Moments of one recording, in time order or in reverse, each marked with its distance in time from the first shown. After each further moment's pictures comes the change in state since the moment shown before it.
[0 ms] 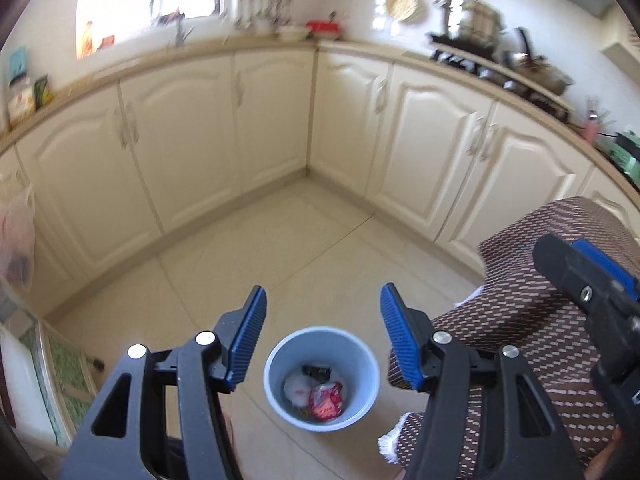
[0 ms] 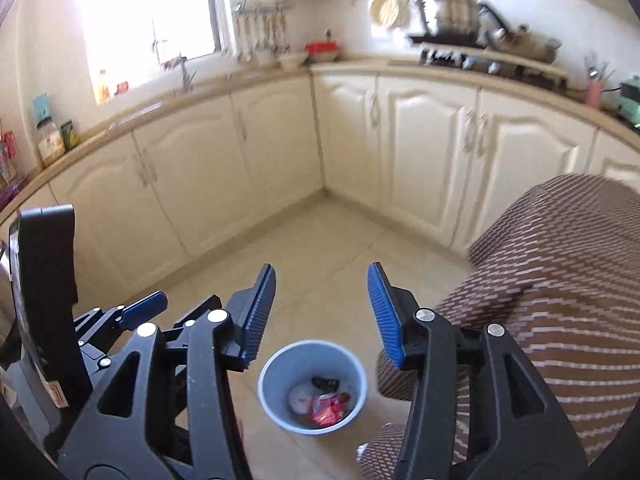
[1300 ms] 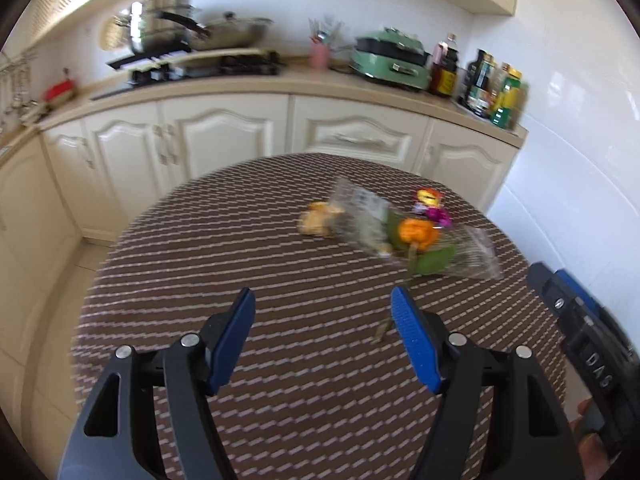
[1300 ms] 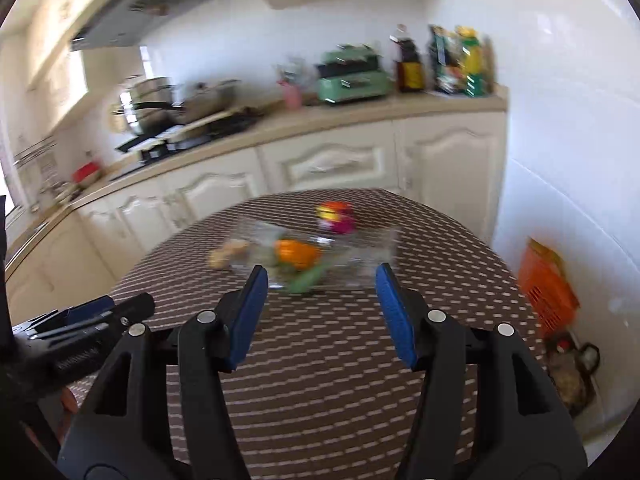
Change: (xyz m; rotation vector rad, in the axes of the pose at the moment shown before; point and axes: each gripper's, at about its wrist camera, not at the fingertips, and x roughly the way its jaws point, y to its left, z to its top) left arm -0.101 -0.437 -0.034 0.499 0.093 -0.617; right arm -0.266 -0.382 -0.072 0.524 -0.182 -0.642
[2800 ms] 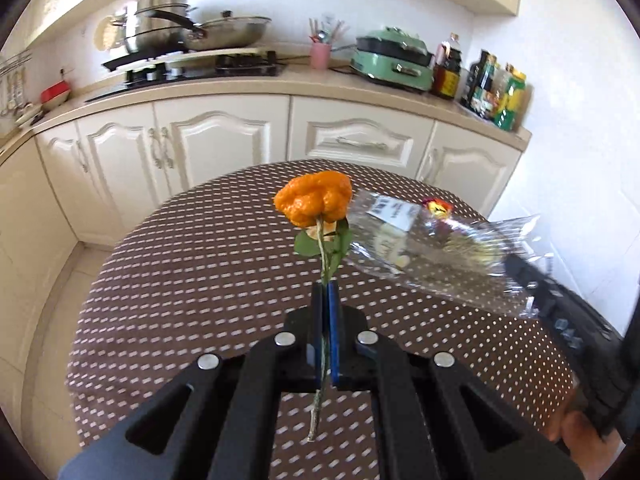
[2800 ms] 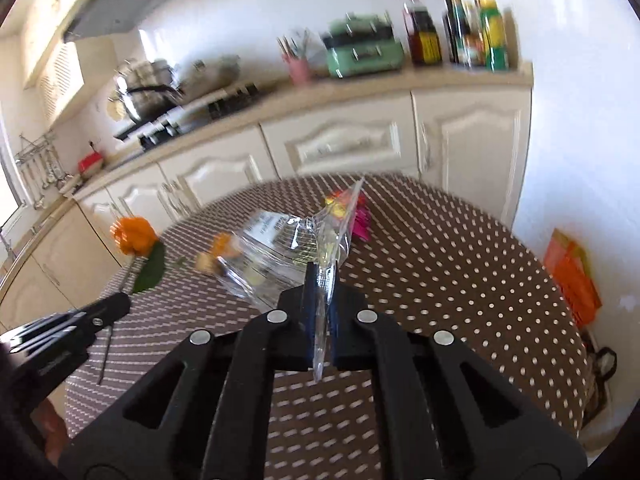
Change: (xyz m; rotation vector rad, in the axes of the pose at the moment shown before) left arm 0.005 0.022 0.015 -0.007 -0.021 0.017; right arm 0.044 0.018 0.012 -0.008 0.054 0.075
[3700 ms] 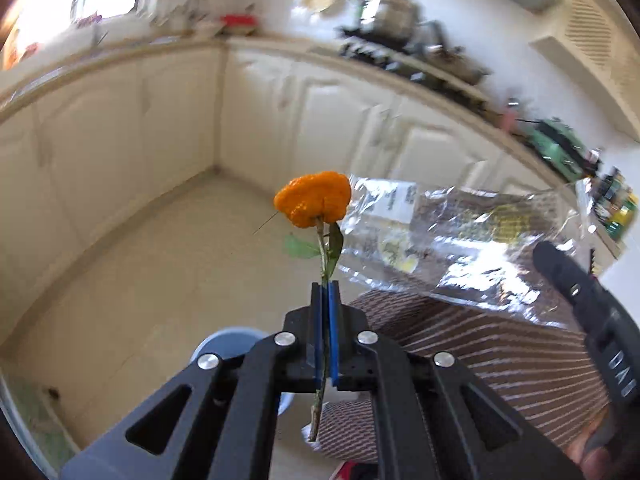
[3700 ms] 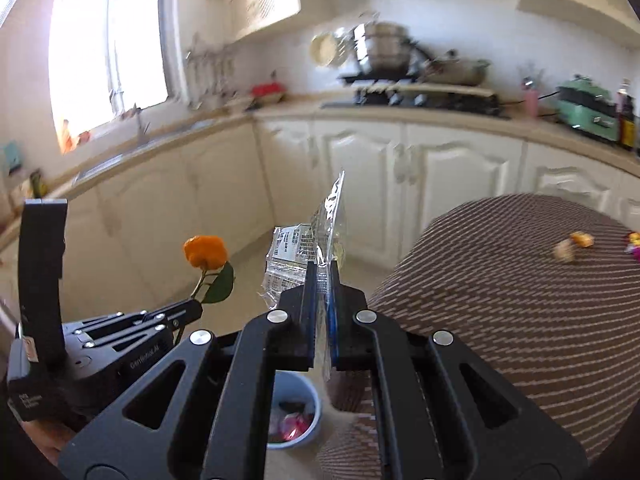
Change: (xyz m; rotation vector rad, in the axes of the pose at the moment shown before) left arm -0.146 0.334 -0.149 -0.448 -0.032 0.312; right arm -0.049 0.363 -0.141 -0.439 0.080 0.456
